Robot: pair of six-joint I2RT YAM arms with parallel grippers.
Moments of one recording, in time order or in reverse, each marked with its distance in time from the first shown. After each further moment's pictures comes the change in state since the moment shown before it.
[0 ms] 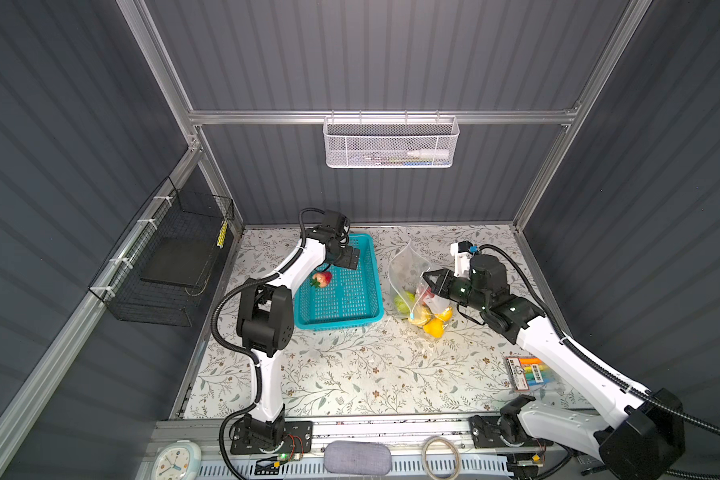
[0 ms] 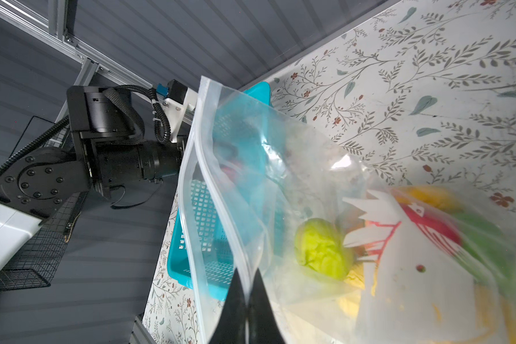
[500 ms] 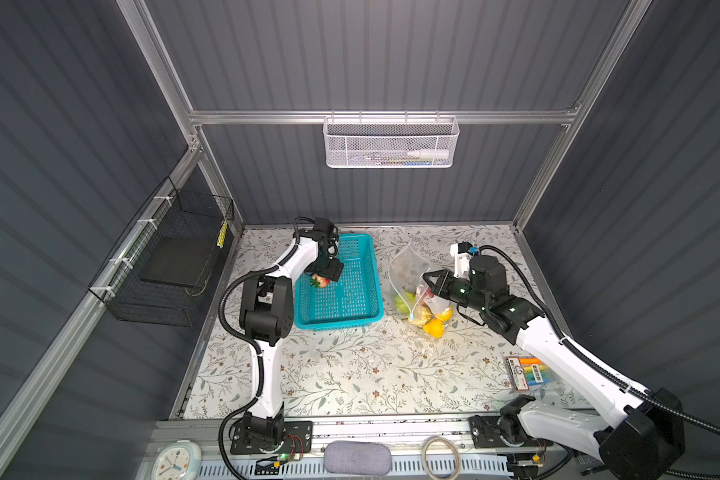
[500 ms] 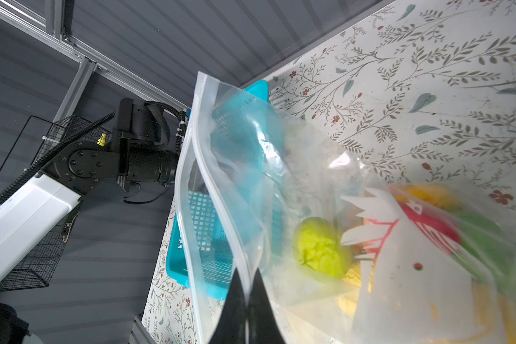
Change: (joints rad) left arm 0.059 0.133 0.037 -0.158 -0.038 0.133; right arm 0.000 0.000 -0.004 0.001 0.000 0.002
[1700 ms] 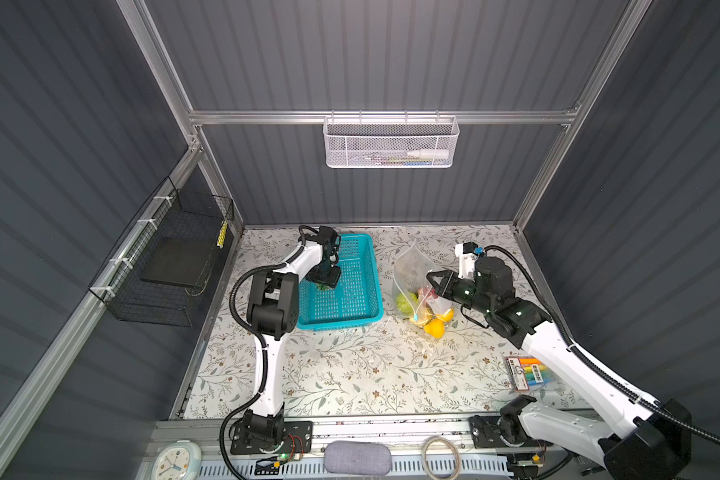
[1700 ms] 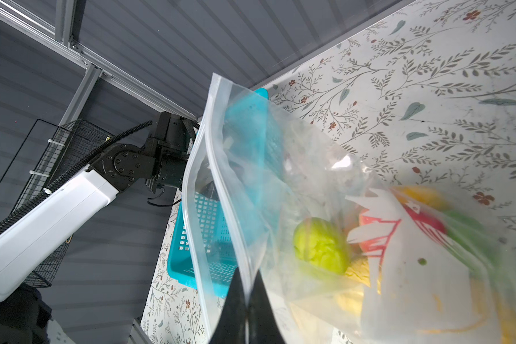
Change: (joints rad) left arm -0.010 0.059 0.003 -0.021 -0.016 -0.050; right arm 0.000 -0.049 0.000 -0.031 0.023 -0.007
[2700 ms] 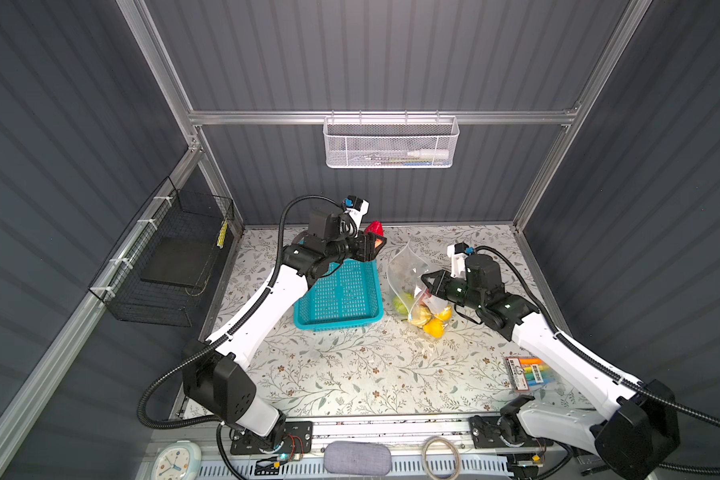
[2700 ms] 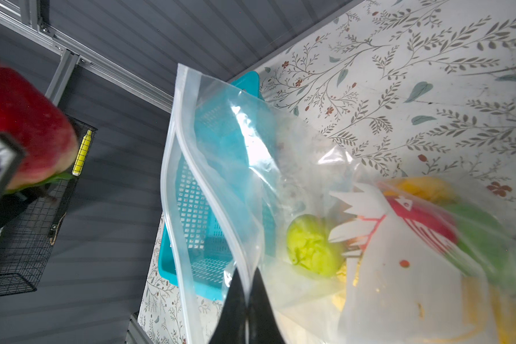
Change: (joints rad) left arm -0.271 -0.705 -0.330 0.603 0.429 -0.341; right arm 0.000 0.108 0.026 0.016 -0.023 0.008
